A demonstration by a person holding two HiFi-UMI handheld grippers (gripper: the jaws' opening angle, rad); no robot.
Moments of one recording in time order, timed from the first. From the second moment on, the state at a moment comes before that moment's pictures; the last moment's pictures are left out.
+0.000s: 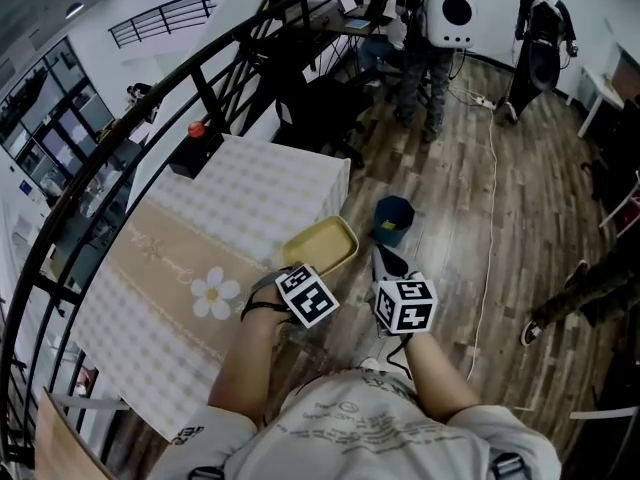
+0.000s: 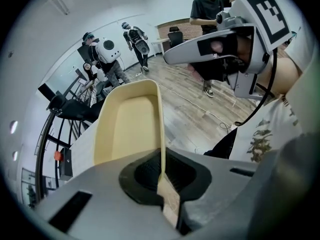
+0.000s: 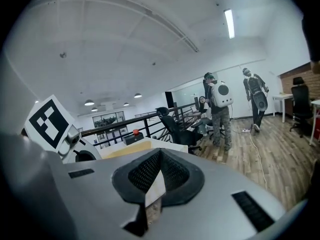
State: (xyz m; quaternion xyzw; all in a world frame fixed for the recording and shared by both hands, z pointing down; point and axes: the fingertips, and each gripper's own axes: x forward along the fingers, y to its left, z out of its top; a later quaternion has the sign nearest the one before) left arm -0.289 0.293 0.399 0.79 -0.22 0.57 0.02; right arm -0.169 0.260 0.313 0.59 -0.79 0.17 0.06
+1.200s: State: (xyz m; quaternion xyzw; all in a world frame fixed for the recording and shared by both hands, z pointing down) left arm -0.120 0.142 0.441 0.81 -0.16 0.56 -0.01; right arm -0.001 0.127 0.337 0.64 -0.75 0.17 0.07
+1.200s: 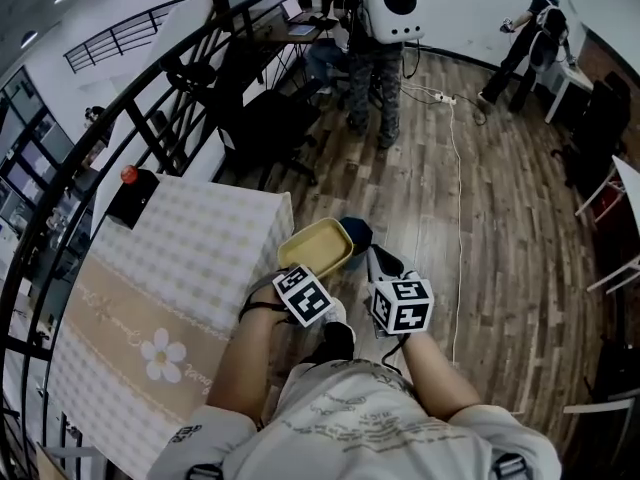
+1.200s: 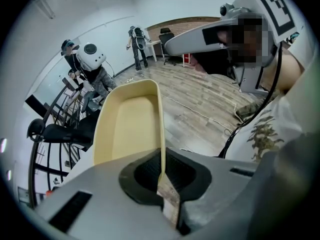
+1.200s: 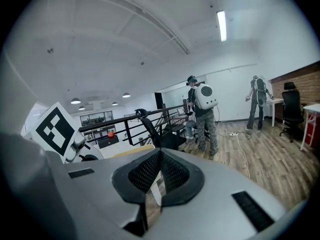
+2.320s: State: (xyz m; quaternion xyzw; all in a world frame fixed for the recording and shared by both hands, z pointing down) left arm 0.023 -0.189 0.491 0.80 -0.08 0.59 0.05; right arm 0.150 -0.217 0.371 0.66 -0.71 0.22 0.11
